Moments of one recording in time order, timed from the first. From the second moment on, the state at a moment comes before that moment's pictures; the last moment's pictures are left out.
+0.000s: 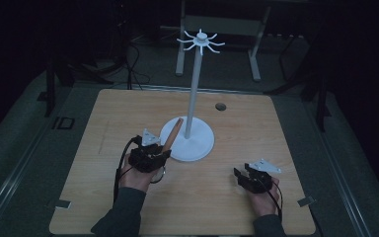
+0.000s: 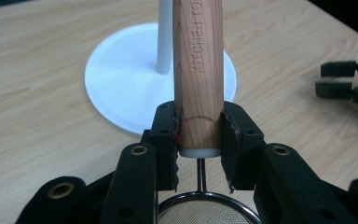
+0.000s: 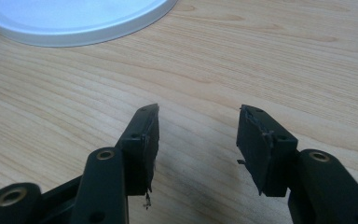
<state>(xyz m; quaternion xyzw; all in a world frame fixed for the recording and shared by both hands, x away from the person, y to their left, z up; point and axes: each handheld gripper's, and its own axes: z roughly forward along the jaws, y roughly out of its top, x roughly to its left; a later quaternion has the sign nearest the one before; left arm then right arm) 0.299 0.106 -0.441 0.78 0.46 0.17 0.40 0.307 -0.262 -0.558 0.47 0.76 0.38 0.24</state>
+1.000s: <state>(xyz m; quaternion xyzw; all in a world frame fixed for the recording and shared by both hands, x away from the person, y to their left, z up) 0.297 0.110 -0.421 0.73 0.46 0.22 0.45 0.307 -0.262 -0.558 0.47 0.76 0.38 0.24</state>
